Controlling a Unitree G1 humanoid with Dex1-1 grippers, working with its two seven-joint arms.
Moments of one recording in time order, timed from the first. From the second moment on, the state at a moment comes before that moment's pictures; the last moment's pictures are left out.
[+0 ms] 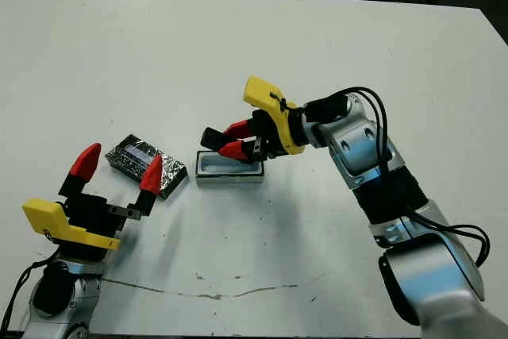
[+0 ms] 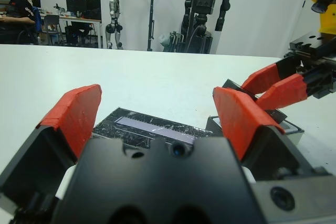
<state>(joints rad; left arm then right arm) 0.28 0.13 -0.02 -0.37 -0.19 -0.18 -0.20 -0.80 -0.44 0.40 0.21 0.14 0.54 1.15</state>
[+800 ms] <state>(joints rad) 0.28 0.13 -0.02 -0.36 -0.19 -0.19 -0.20 -0.78 -0.45 0.43 0.21 0.11 0.50 1.16</state>
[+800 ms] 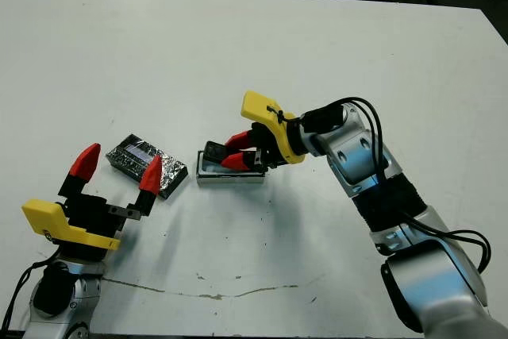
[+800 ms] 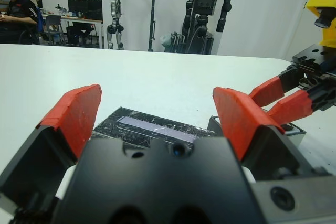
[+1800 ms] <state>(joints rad) 0.28 0.12 -0.02 -0.35 -0.20 -0.19 -0.20 -0.80 -0.47 0.46 0.26 0.09 0.43 1.22</state>
